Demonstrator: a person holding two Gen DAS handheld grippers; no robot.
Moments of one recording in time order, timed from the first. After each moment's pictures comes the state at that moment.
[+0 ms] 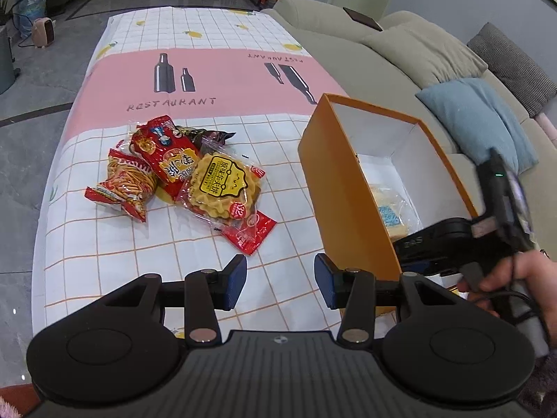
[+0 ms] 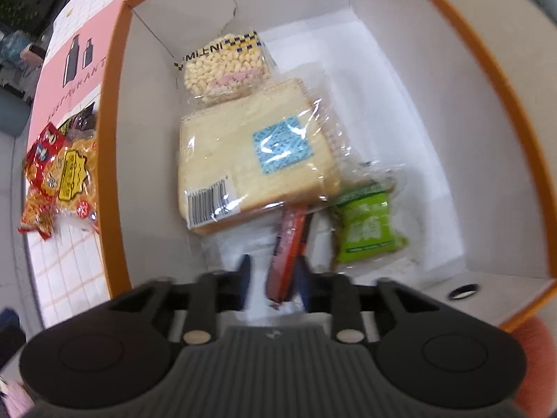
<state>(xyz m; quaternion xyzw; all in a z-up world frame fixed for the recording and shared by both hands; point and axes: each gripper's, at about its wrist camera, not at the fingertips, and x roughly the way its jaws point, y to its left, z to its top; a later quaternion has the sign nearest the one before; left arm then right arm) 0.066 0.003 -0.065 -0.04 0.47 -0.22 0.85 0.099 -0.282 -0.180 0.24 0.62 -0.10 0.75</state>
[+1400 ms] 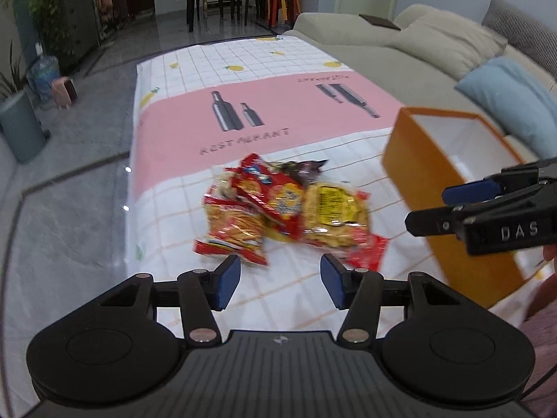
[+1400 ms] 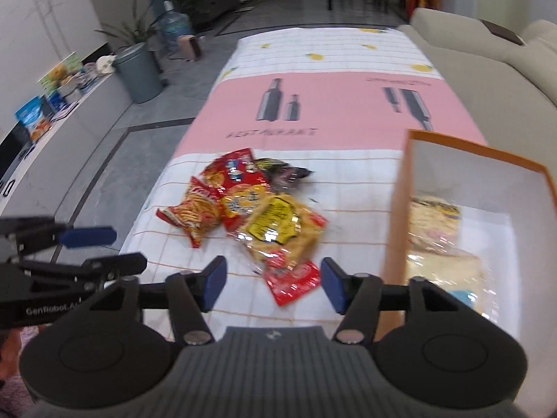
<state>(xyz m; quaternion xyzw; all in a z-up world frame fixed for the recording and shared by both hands) 0.106 0.073 -0.075 0.08 0.41 -0.18 0.89 0.115 -0.132 -0.079 0.05 0.45 0.11 0.89</state>
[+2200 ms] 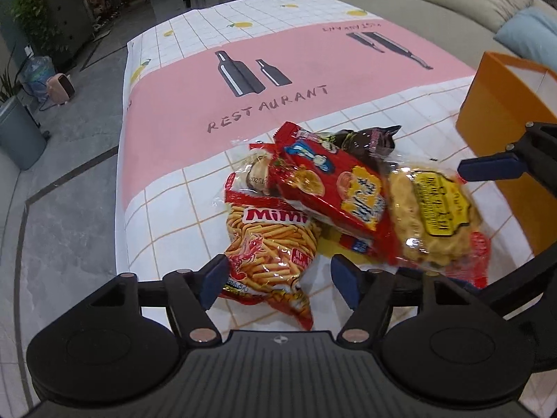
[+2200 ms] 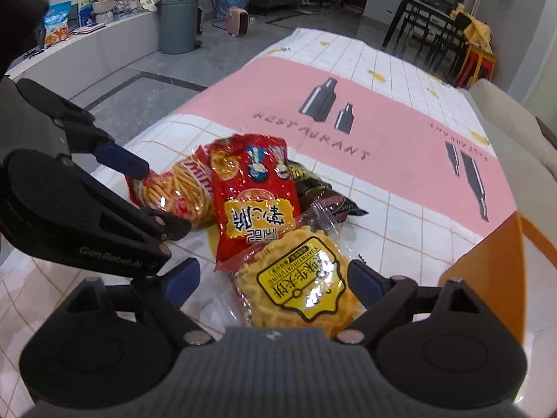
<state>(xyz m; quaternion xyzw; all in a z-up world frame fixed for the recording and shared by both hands) 0.203 0.060 -0.156 0.14 0.46 -0.17 0.86 0.198 -0.057 -0.179 -0.13 0.42 0.14 0.89</state>
